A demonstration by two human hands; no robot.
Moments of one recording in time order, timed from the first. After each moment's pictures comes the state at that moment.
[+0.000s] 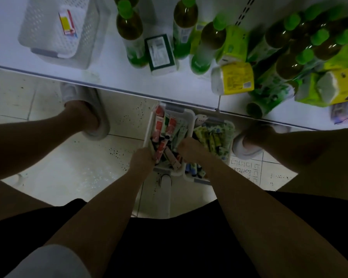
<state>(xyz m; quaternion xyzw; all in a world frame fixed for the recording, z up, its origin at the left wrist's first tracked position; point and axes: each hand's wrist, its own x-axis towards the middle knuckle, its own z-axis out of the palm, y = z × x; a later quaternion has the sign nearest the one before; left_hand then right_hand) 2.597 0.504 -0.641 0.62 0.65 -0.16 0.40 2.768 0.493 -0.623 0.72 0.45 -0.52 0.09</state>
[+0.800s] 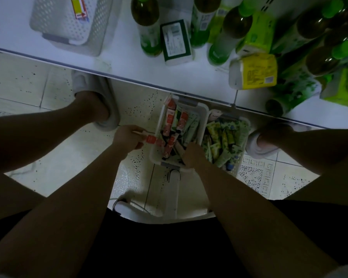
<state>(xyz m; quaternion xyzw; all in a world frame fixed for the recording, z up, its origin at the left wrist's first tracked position) 2.542 0.561 -0.616 0.40 0.70 0.06 0.59 2.735 0.476 -0.666 0.74 0.45 -0.48 0.17</state>
